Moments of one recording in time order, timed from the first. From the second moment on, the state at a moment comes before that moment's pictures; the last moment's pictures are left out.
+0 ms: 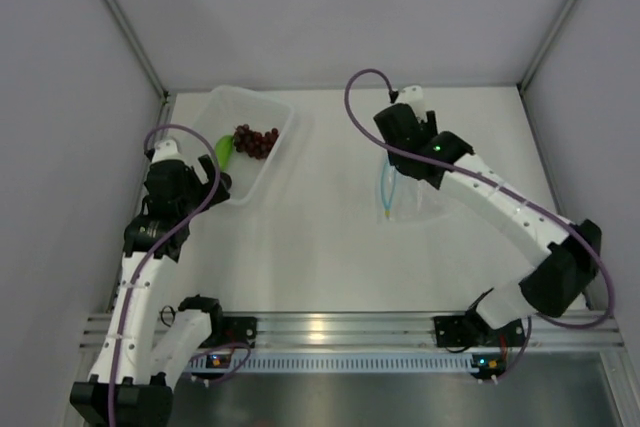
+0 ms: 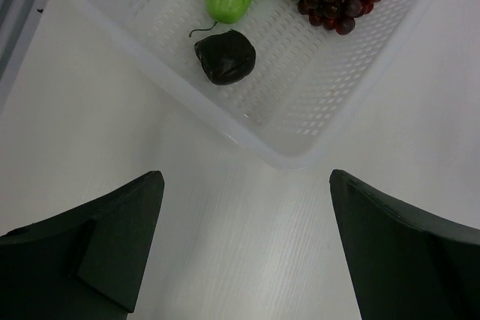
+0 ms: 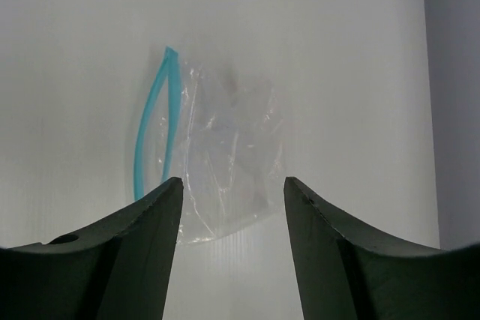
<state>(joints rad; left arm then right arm) -0.06 0.80 0.90 -0.67 -0.17 -0.39 0.70 1.56 1.48 -0.78 0.76 0.28</state>
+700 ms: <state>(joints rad) -0.20 0.61 0.96 -0.75 -0.10 -0.34 0.70 0.69 1.16 -0.82 0.71 0.28</state>
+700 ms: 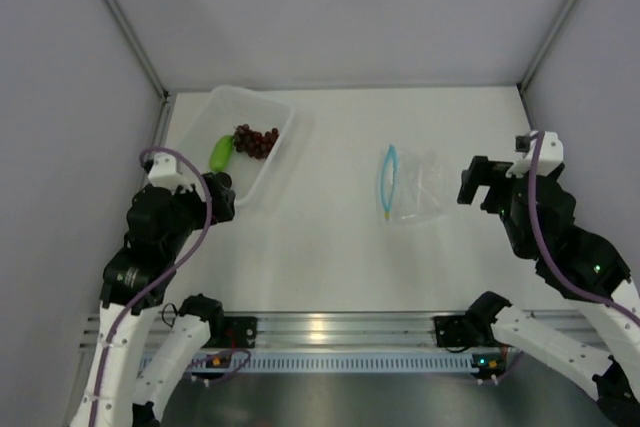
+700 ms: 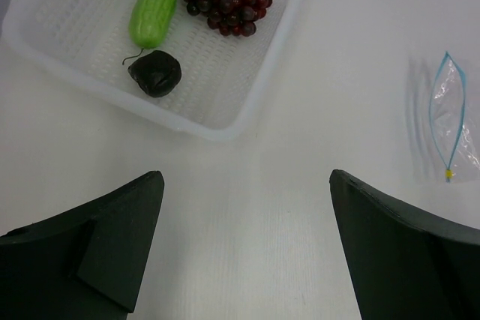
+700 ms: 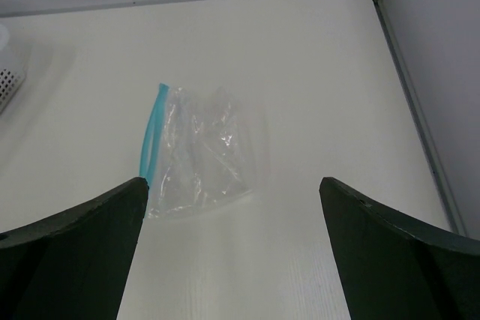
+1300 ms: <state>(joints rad) -0.25 0.38 1.06 -0.90 -0.13 -0.27 0.70 0.47 1.08 -0.98 0.74 0.29</state>
